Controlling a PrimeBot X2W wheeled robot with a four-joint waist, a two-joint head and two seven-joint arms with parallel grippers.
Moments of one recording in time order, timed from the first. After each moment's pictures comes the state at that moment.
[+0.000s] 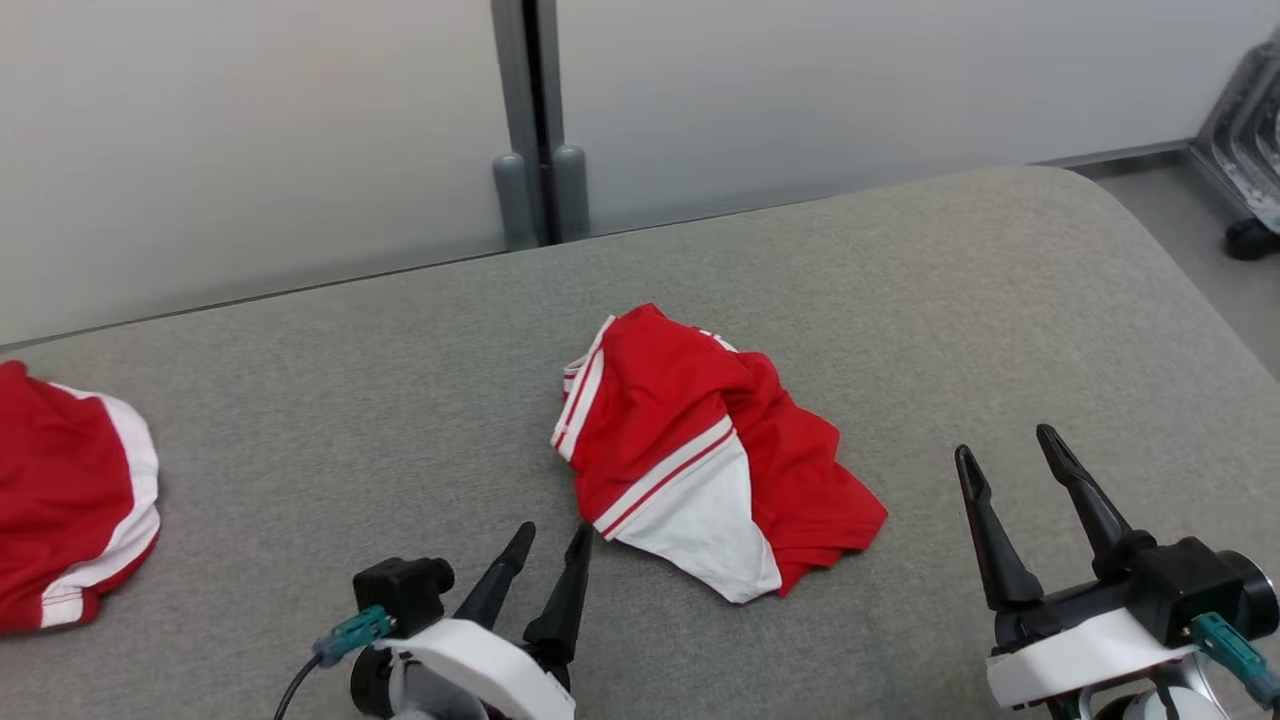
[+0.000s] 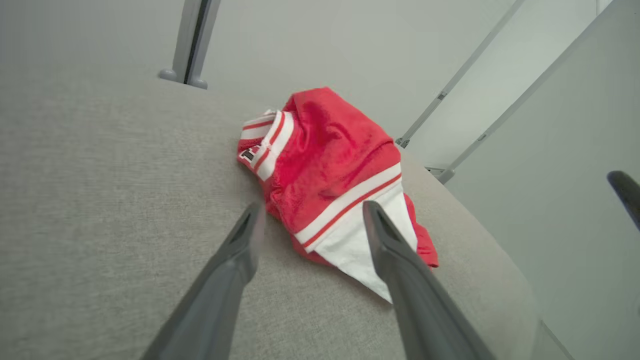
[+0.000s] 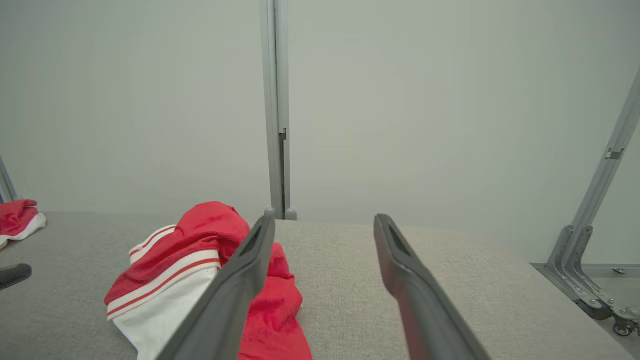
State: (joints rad) left arm -0.13 0.05 -0.40 0.42 -0.66 -0.13 -0.19; right arm -0.06 -0.10 0.10 0.11 0.12 0.13 -0.26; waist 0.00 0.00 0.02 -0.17
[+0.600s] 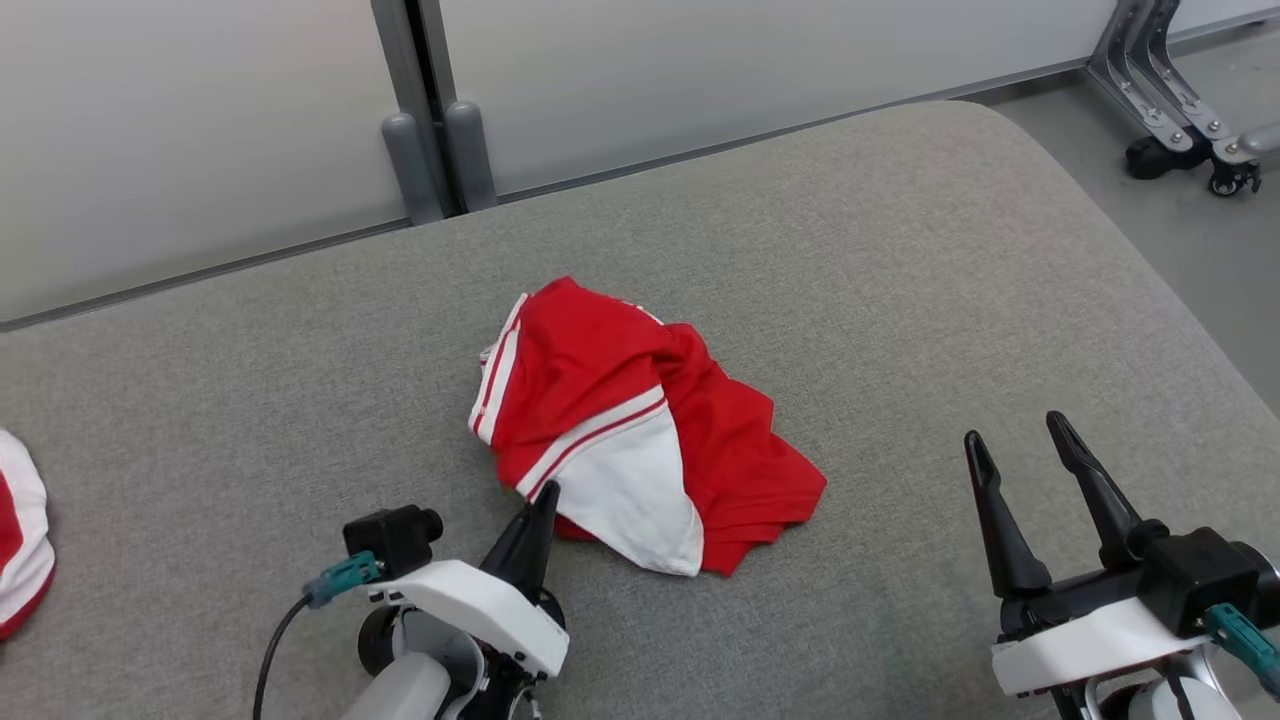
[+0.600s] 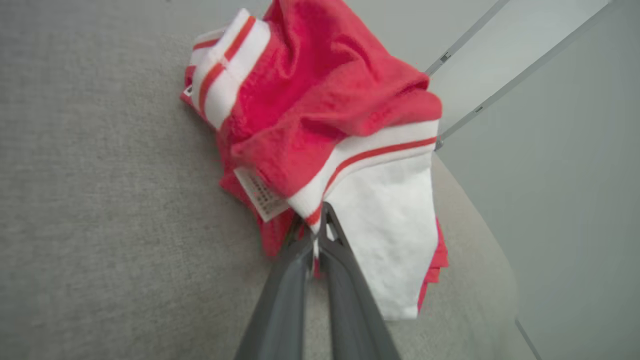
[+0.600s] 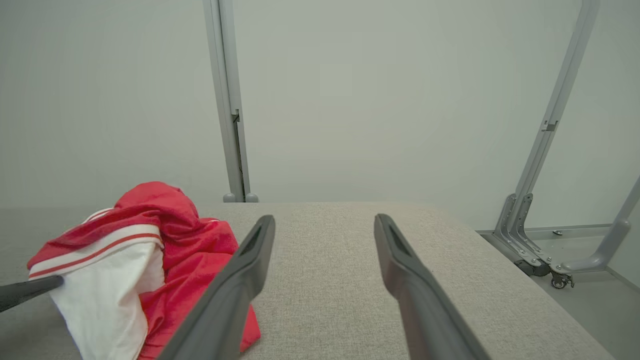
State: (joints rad) left arm -0.33 0.05 -0.55 0.66 -0.93 -0.13 -0.21; right arm -0.07 -0.09 0.08 0.11 0.12 0.13 -0.26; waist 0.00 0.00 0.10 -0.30
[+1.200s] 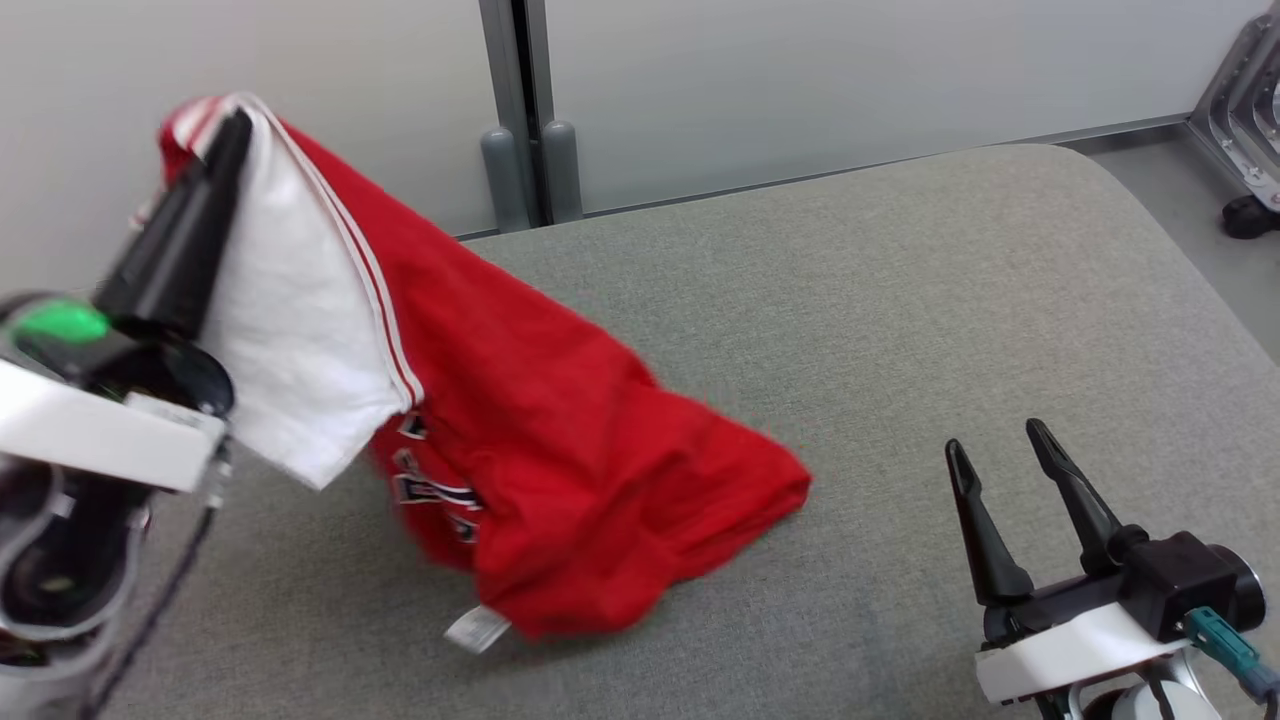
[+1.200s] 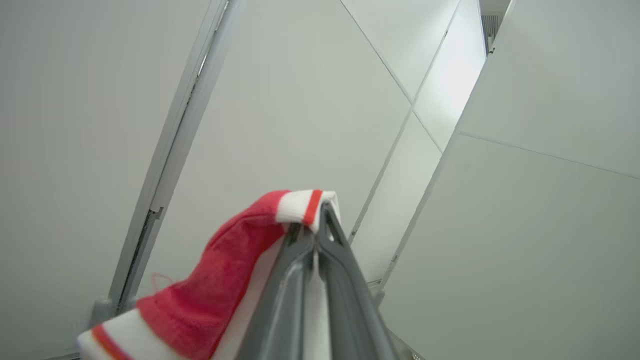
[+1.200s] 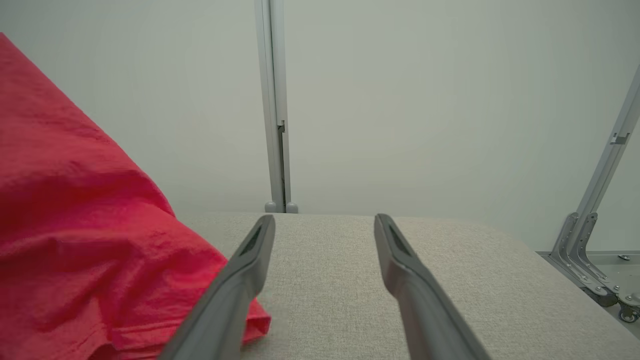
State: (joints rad) left arm -0.39 0.54 -0.23 -0.30 -1.21 -0.01 0.06; right arm -0.07 -0.08 0.10 0.12 0.12 0.13 -0.26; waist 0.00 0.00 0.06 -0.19
